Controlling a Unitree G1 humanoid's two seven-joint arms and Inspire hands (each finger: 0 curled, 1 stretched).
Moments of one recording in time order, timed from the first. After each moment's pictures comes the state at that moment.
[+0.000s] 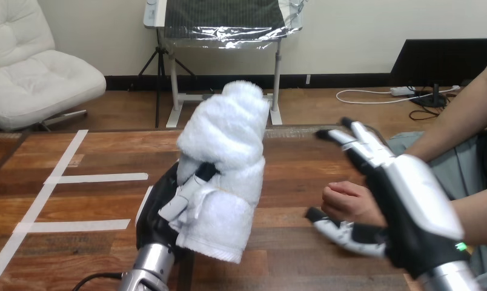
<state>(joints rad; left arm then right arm) -0.13 -0.05 0.10 0.43 -0.58 -0.08 -0.35 0.34 -0.26 0.03 -0.59 -0.64 -0.02 0.13</state>
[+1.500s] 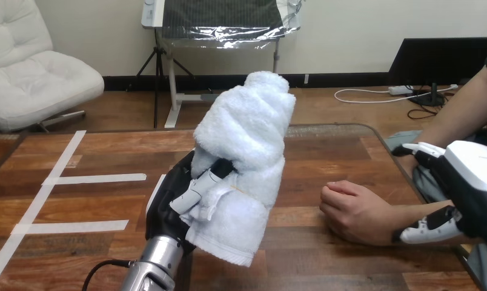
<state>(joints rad) -0.12 -0.06 0.05 0.34 -0.53 -0.05 -0.34 0.14 -0.61 -0.12 -0.55 -0.77 0.33 0.58</state>
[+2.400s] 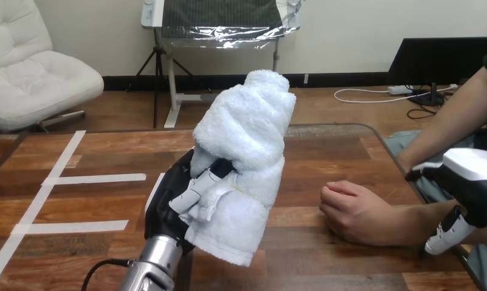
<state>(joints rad) -0.12 -0.06 0.05 0.34 -0.53 -0.06 -0.35 -0.04 -0.78 0.00 -0.32 -0.83 0.34 0.79</state>
